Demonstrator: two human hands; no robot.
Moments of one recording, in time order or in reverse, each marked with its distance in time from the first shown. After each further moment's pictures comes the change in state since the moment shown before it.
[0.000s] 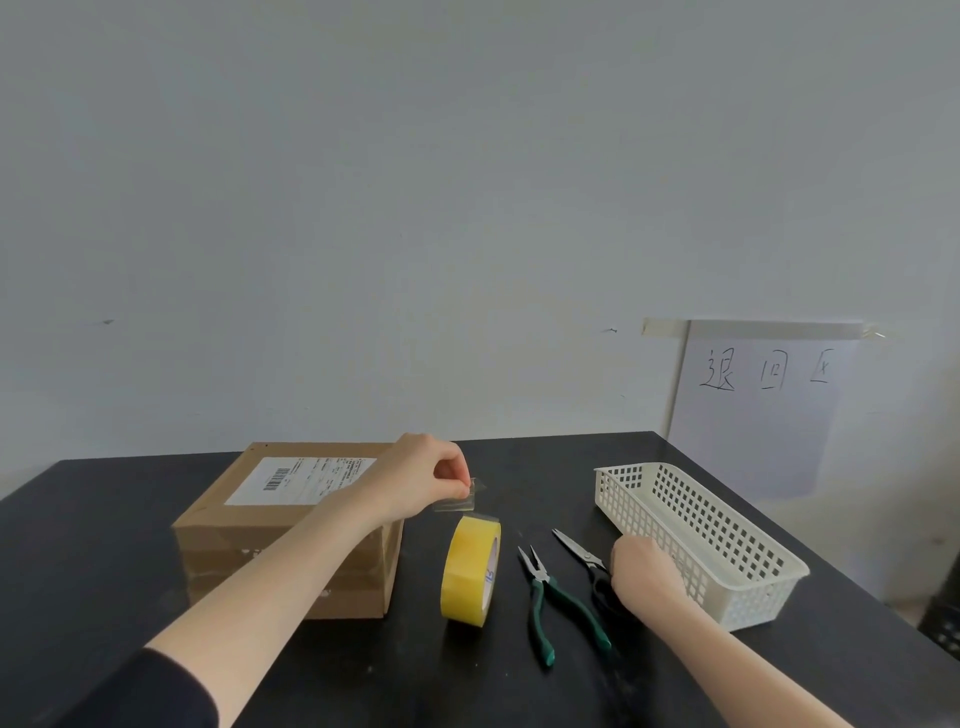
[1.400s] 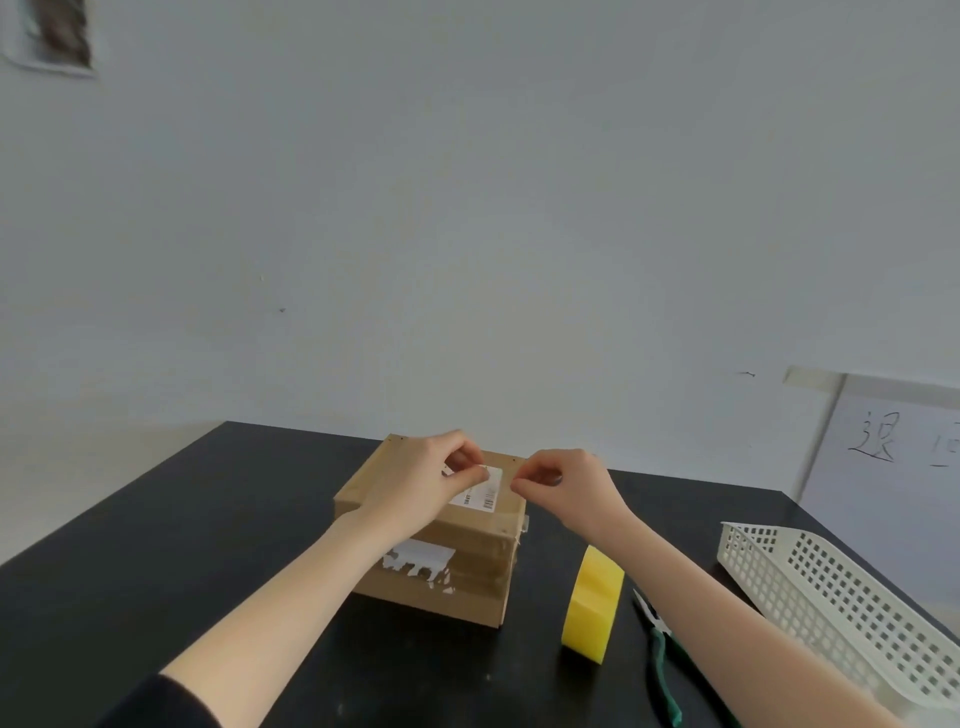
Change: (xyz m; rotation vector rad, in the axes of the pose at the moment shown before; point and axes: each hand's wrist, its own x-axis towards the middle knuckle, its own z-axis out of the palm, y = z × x) left_hand -0.082 -0.066 -0.061 -0.046 0.381 -0.117; right_hand -0.040 -0.202 -0.096 0.703 0.122 -0.731
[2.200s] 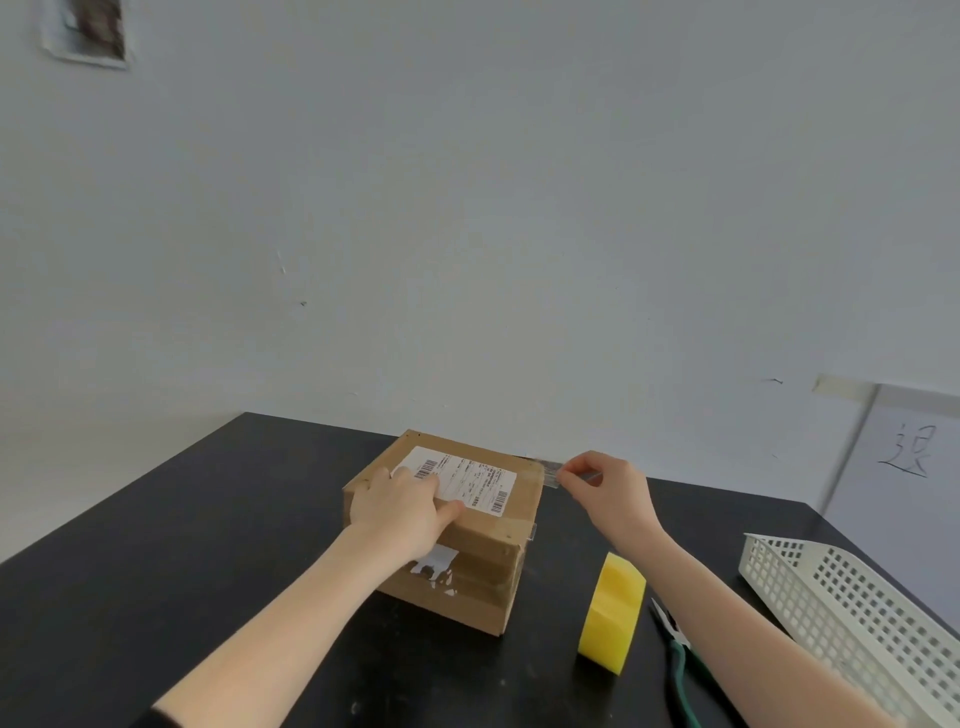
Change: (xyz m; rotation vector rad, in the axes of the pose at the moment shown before) left_hand -0.019 -0.027 -0.001 0.648 -0.267 -0.362; right_hand 0.010 0.026 0.008 0.096 0.193 0.156
